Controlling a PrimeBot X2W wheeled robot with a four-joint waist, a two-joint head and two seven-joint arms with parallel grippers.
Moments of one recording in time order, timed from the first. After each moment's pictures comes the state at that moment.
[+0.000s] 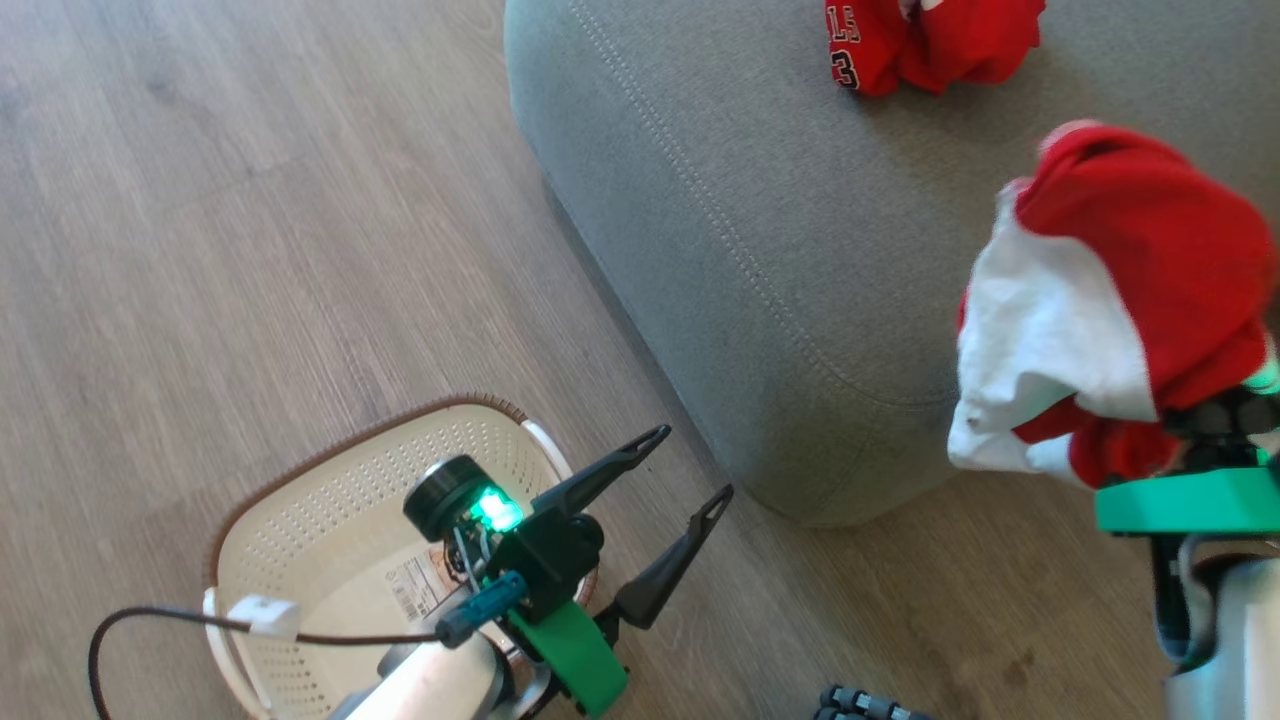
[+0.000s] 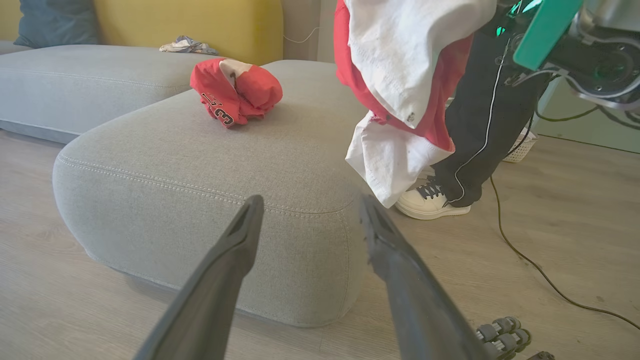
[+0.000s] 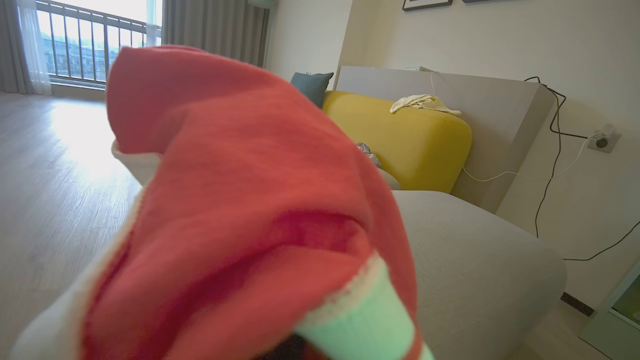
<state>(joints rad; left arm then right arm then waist) -0.25 0.19 -0.68 0.12 -0.20 -0.13 -0.26 -0.11 -0.04 -0.21 -0.04 -0.03 0.13 -0.26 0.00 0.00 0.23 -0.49</state>
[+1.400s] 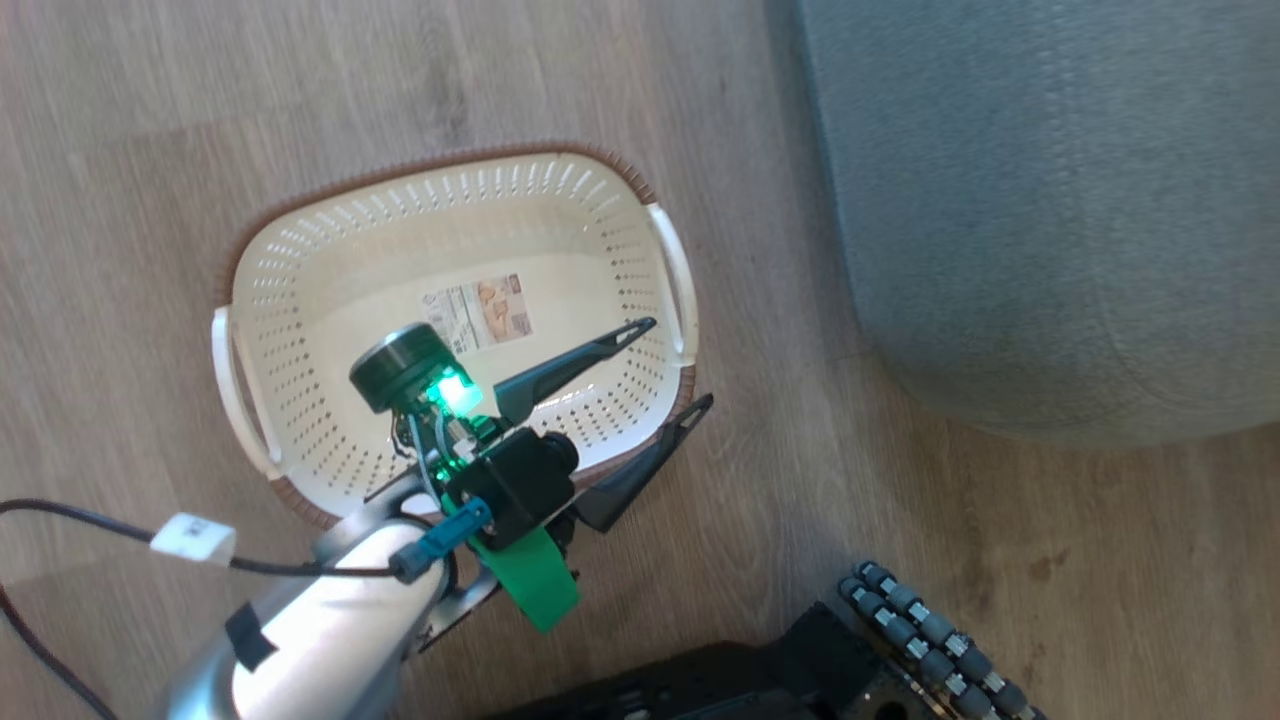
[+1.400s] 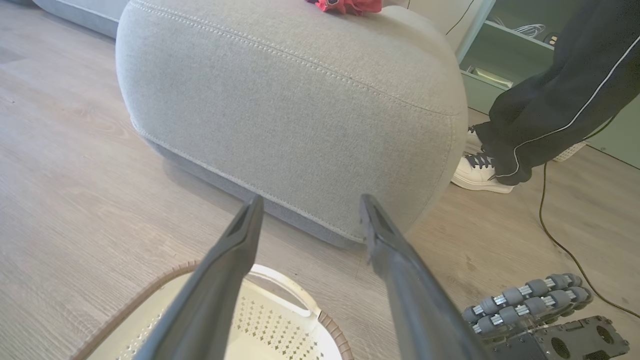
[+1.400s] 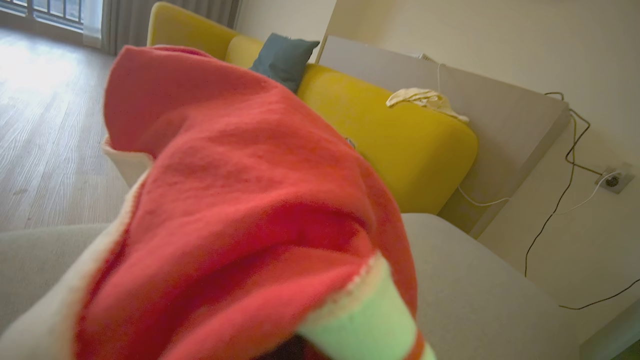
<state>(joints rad) -0.48 0.35 -0.78 0.03 -0.19 -0.13 -0.26 -1.03 -0.49 -0.49 0.65 0.03 0.13 -0.25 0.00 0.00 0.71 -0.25</state>
